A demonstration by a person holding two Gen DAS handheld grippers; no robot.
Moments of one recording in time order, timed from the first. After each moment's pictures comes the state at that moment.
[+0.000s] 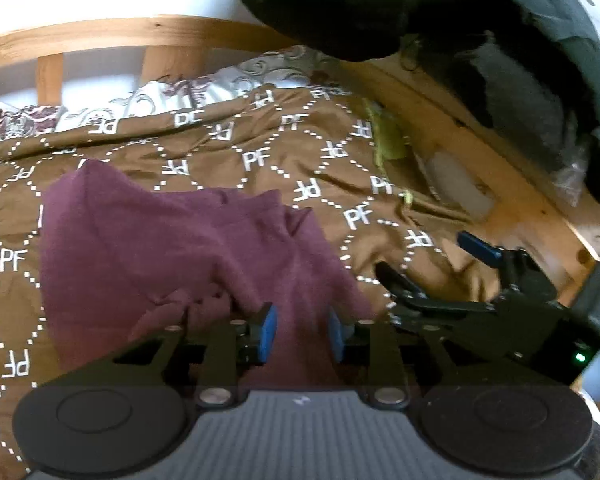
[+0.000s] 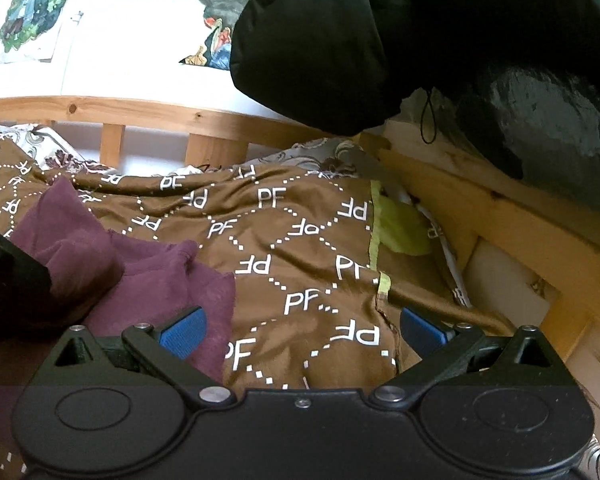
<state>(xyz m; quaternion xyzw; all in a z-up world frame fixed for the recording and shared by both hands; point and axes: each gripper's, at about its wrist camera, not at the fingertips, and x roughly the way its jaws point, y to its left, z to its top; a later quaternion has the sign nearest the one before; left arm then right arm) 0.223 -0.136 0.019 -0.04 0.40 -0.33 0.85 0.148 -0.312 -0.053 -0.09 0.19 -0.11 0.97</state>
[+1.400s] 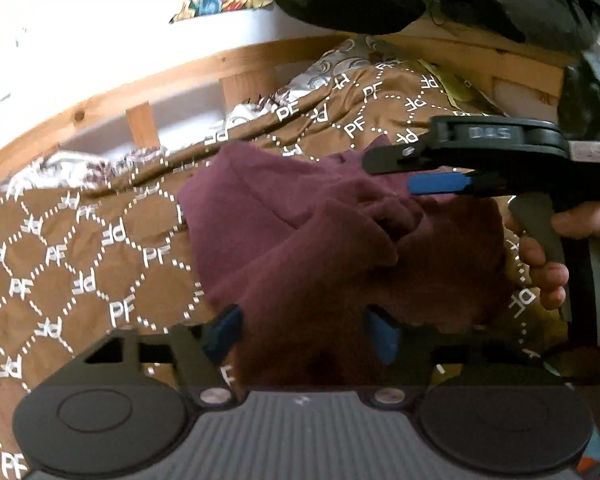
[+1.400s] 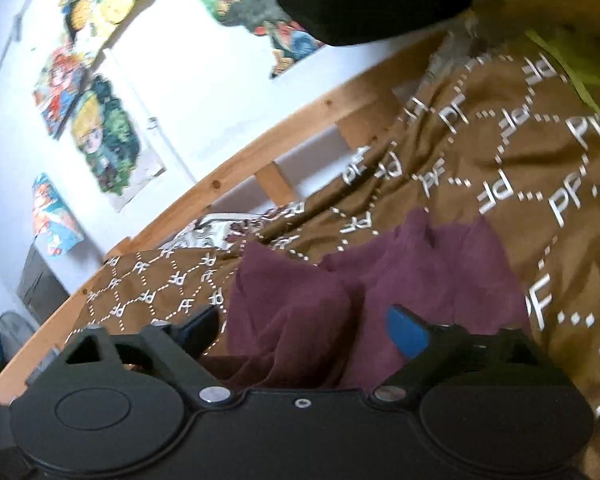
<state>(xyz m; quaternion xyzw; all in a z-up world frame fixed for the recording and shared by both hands) 0.161 -0.080 -0.024 0.14 0.32 -0.21 0.91 0.202 -0.295 -0.076 0.27 0.21 0.17 0.92</state>
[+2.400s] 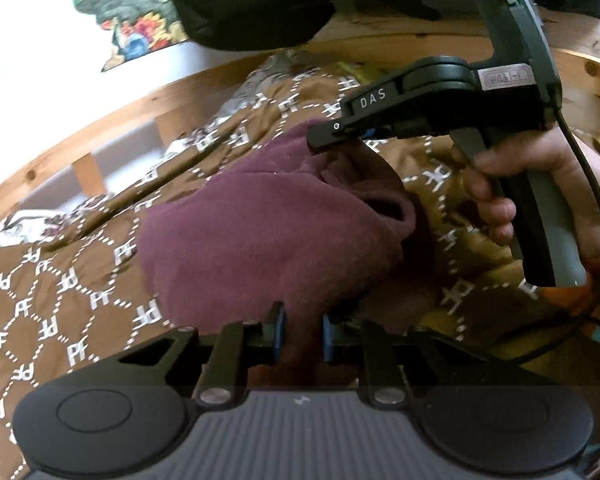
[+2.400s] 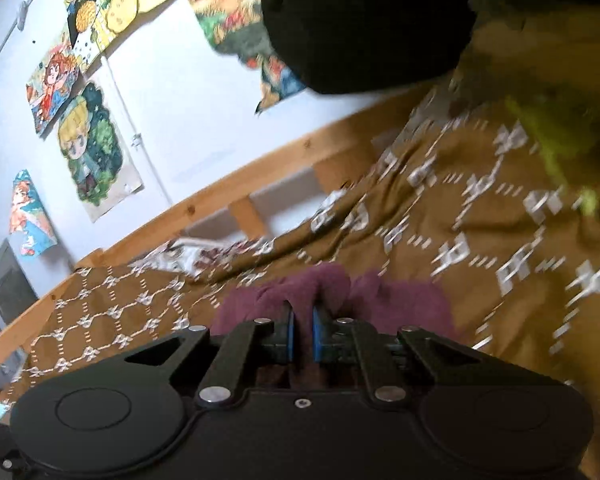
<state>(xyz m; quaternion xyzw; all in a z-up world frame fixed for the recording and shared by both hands) 0.128 -0.141 -0.028 0.19 0.28 -0.26 0.90 0.185 -0.317 -0.054 0.21 0.17 0.12 0.96</state>
